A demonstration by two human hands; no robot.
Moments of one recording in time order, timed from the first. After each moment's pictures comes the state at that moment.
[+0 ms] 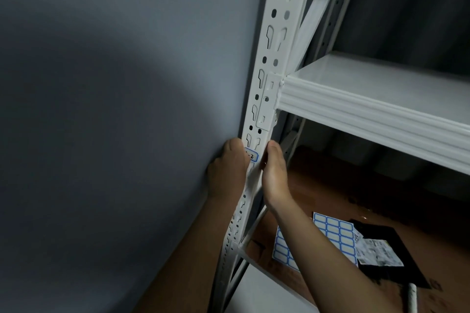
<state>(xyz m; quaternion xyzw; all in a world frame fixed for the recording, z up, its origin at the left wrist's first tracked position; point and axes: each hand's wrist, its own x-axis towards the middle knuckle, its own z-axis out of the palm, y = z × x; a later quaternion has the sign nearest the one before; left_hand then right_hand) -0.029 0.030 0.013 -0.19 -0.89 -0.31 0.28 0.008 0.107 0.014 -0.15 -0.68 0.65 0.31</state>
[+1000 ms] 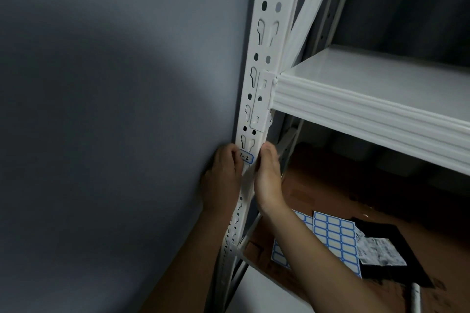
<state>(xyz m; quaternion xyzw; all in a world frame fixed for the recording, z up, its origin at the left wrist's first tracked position) -0.025 0.031 -0.007 -0.19 -0.84 -0.44 0.26 0.007 0.102 0.010 -0.14 -0.66 0.67 0.31</state>
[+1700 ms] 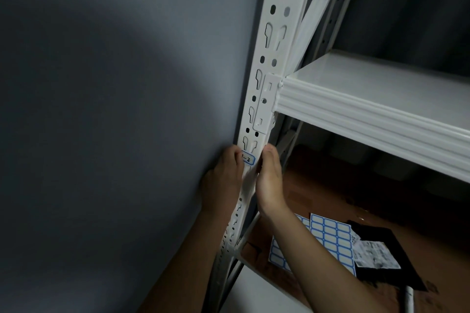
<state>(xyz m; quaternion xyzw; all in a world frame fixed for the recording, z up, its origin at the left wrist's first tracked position) -0.020 0.024 -0.003 -0.22 -0.83 -0.49 0.17 0.003 0.104 0.007 -0.15 -0.65 0.67 0.32</state>
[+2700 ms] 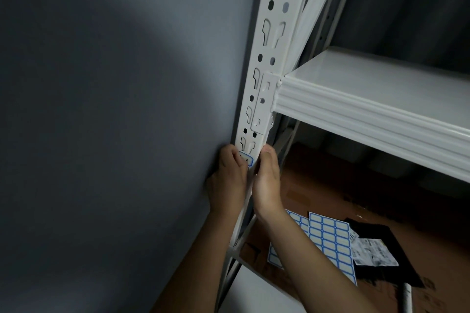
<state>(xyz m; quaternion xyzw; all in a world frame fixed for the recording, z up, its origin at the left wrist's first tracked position) -0.025 0.050 -0.003 -0.13 -0.83 -0.46 0.30 -0.003 0.101 0.002 -0.15 -0.63 0.68 0.34</state>
